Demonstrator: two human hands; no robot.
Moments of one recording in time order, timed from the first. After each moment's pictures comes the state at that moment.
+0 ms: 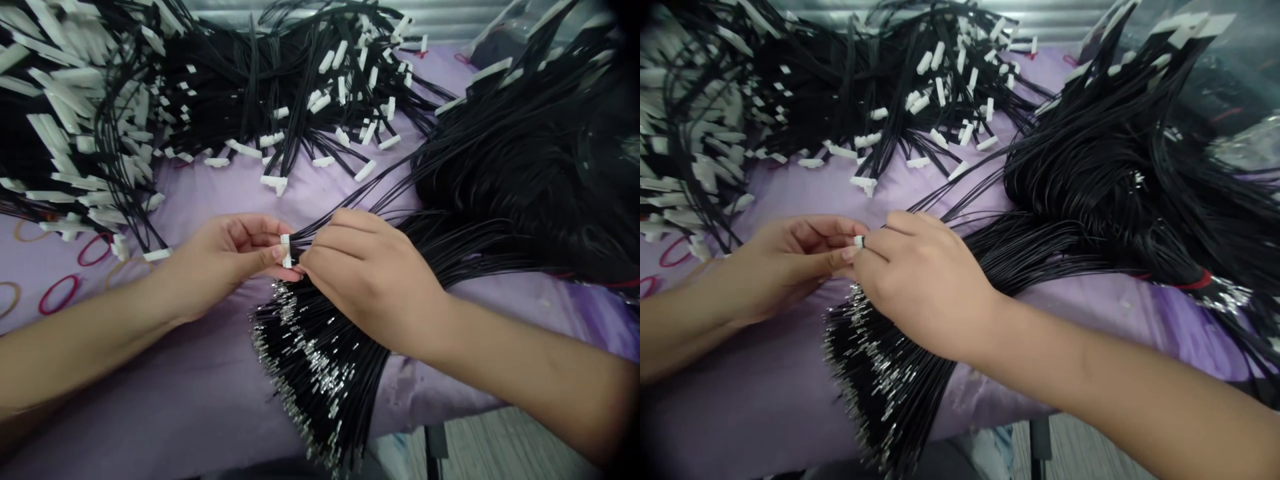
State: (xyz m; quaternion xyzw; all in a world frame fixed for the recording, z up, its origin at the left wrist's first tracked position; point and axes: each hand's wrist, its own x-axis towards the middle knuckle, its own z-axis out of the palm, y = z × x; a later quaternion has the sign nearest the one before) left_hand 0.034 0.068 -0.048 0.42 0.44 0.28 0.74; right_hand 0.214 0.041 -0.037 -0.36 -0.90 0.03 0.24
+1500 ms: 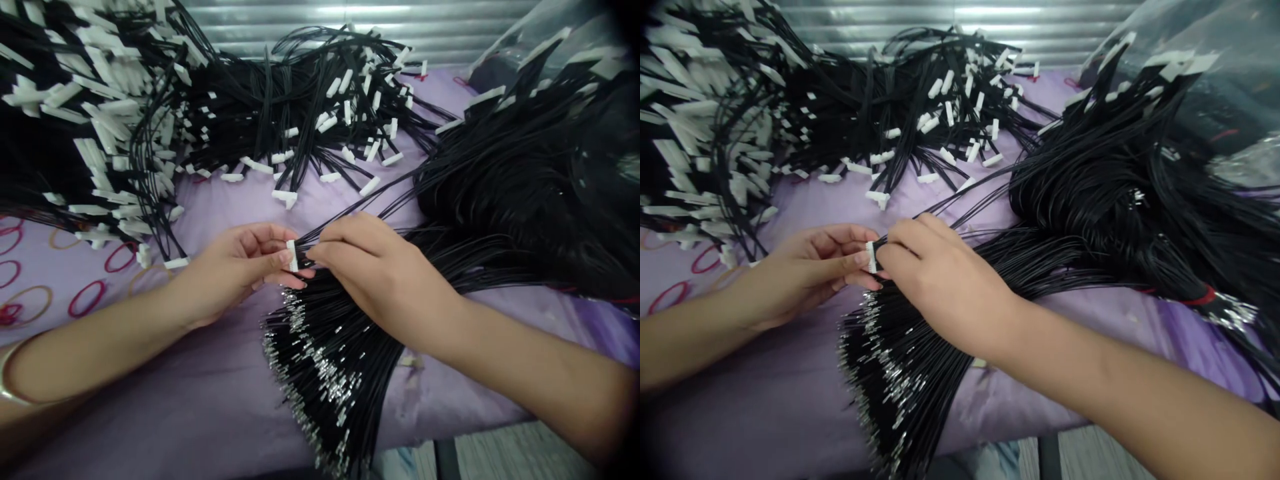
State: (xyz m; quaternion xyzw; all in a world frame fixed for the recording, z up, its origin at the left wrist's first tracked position) left_hand 0.028 0.071 -0.051 0.42 0.41 0.27 0.76; right_hand 0.224 0.043 -0.041 -0.35 -0.89 0.07 0.29
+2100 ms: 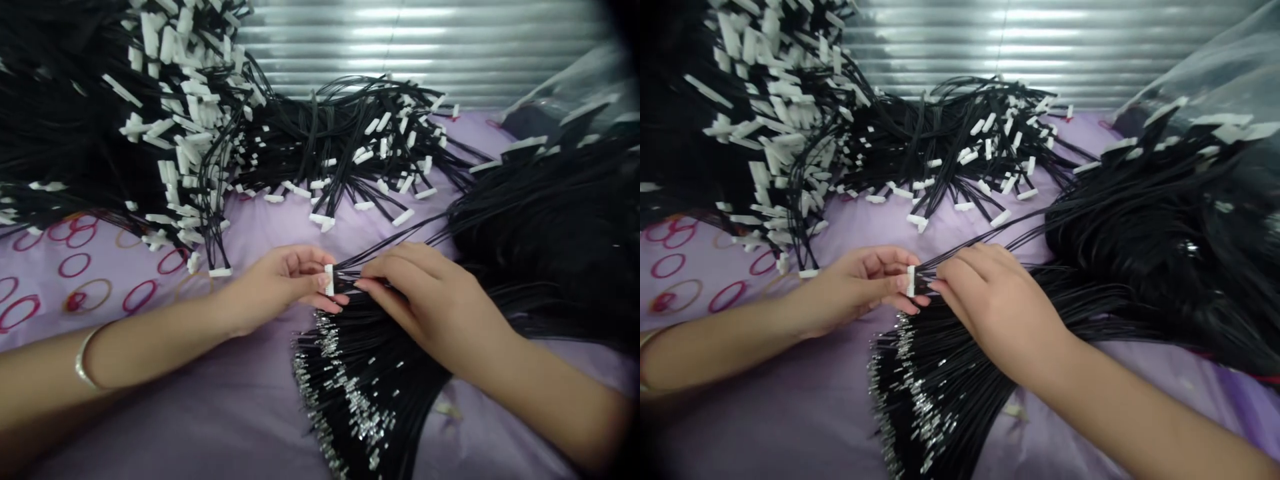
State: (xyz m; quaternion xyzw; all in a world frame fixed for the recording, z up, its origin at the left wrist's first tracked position) left_hand 0.028 0.071 -0.049 0.39 0.41 0.26 0.78; right_hand 0.228 0.051 -0.038 -0.38 -0.89 0.05 0.26
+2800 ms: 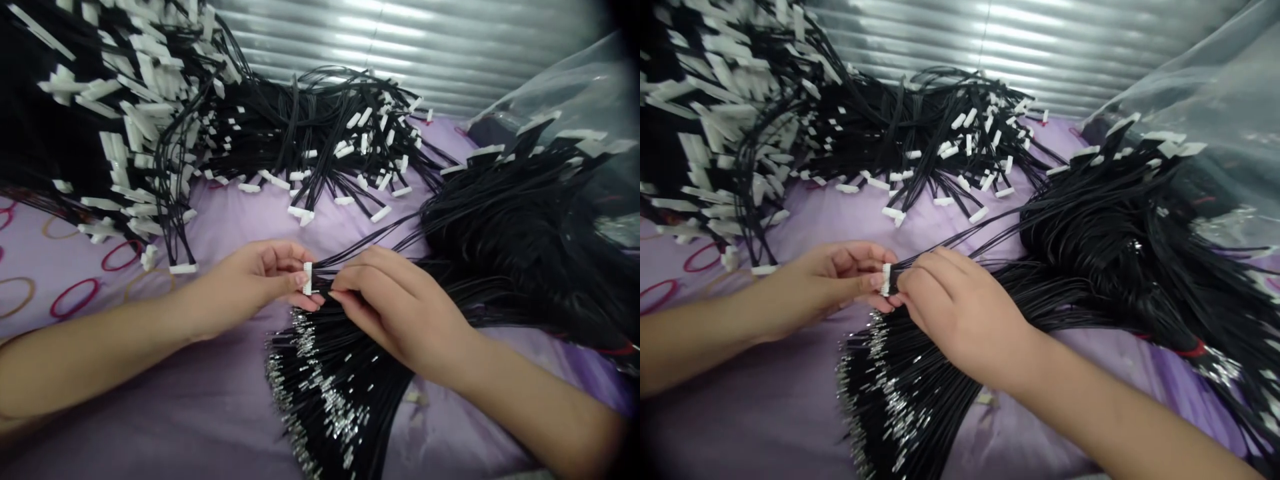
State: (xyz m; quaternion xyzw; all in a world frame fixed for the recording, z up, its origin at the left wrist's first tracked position) left_hand 0.029 0.073 -0.052 0.43 0.41 0.24 0.77; right_hand 0.223 0.046 -0.032 -0.33 -0.91 0.07 0.25
